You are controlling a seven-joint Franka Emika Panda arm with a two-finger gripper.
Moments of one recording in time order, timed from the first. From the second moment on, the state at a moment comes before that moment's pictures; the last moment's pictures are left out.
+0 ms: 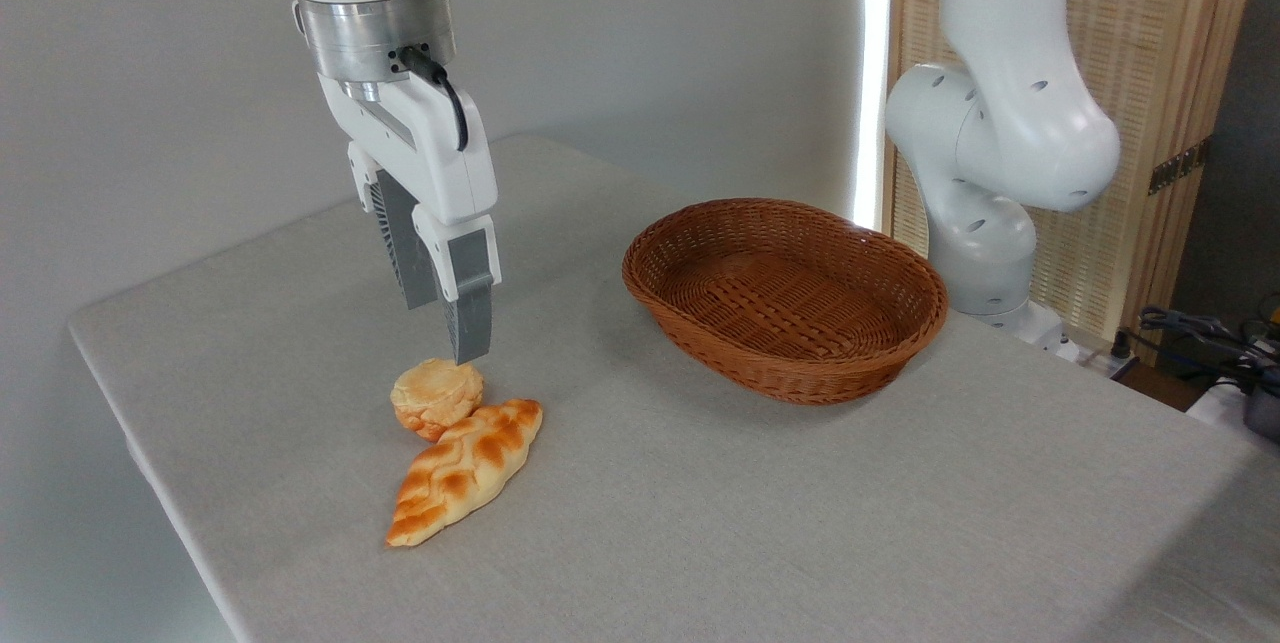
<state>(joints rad) -0.12 0.08 0.02 -1.61 -0.06 1.75 0.78</state>
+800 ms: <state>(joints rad) -0.14 0.10 -0.02 -1.61 -0.02 1.76 0.78</state>
